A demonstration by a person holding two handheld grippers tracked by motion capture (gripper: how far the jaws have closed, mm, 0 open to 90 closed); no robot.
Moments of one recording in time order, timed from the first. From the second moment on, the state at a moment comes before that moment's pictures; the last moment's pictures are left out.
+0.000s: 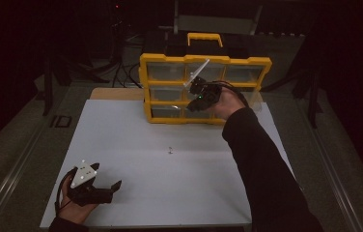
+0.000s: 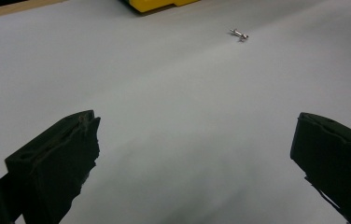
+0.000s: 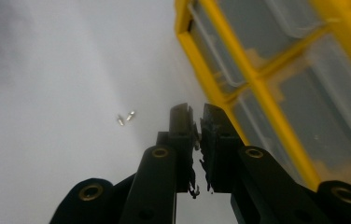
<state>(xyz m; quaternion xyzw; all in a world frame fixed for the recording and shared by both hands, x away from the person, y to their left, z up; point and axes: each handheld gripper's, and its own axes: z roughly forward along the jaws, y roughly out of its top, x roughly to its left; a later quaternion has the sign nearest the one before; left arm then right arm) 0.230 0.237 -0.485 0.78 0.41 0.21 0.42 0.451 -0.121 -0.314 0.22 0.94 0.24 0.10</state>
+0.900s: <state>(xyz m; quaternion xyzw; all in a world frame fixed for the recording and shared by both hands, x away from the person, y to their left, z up) 0.230 0.237 -0.485 0.78 0.41 0.21 0.42 0.465 -0.217 -0.287 0.32 0.90 0.25 0.15</state>
